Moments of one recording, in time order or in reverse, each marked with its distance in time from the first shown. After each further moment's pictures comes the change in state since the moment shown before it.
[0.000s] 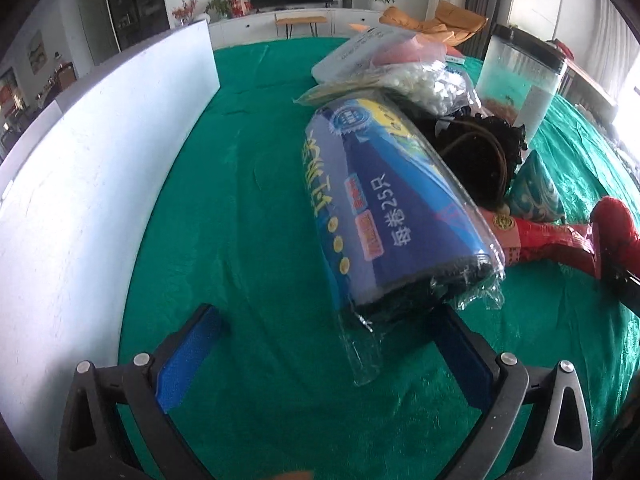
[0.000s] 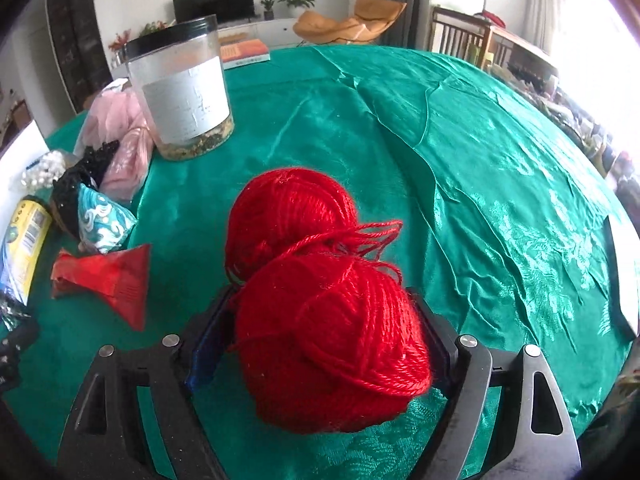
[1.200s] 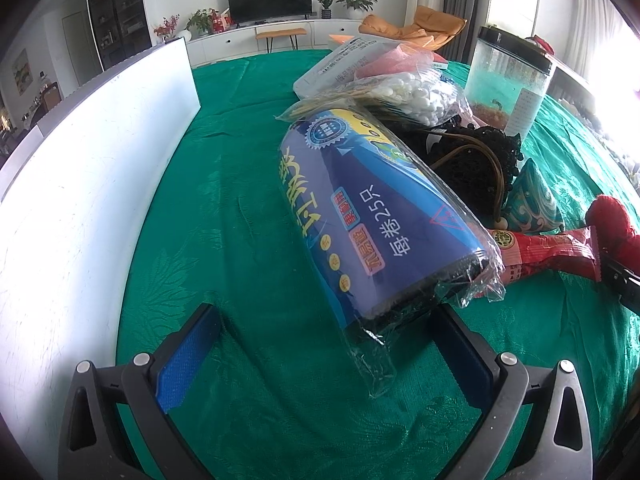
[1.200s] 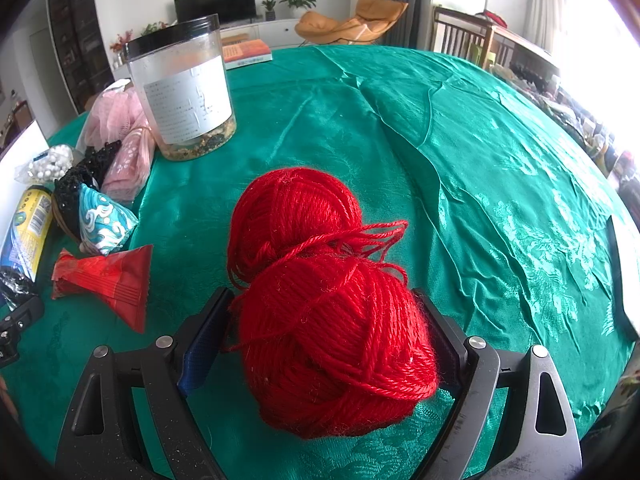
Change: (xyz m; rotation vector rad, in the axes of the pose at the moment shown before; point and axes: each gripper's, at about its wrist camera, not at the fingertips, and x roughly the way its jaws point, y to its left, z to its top) left arm 0.005 0.000 0.009 0.060 -0.050 -0.039; right arm 0.012 -0.006 0.001 0.001 -0.006 0.002
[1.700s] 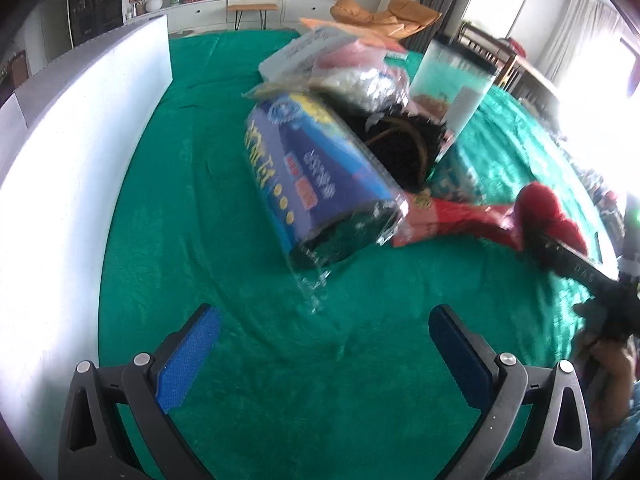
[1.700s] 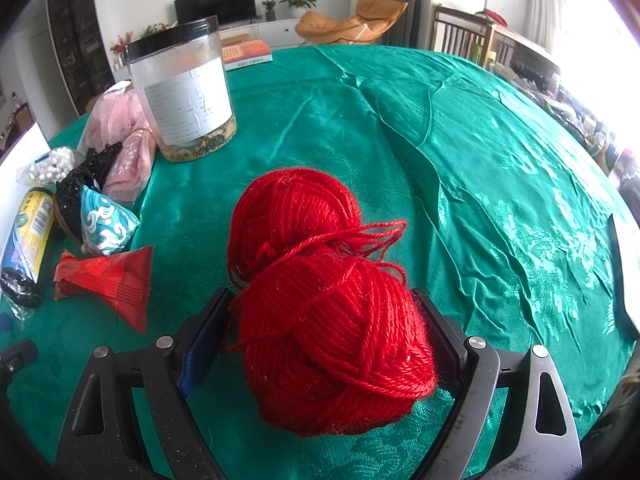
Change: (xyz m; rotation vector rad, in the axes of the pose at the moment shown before) left arm -0.045 0.007 -0.007 -0.047 0.072 -0.222; right arm 0.005 -0.012 0.005 0.039 -0.008 0.056
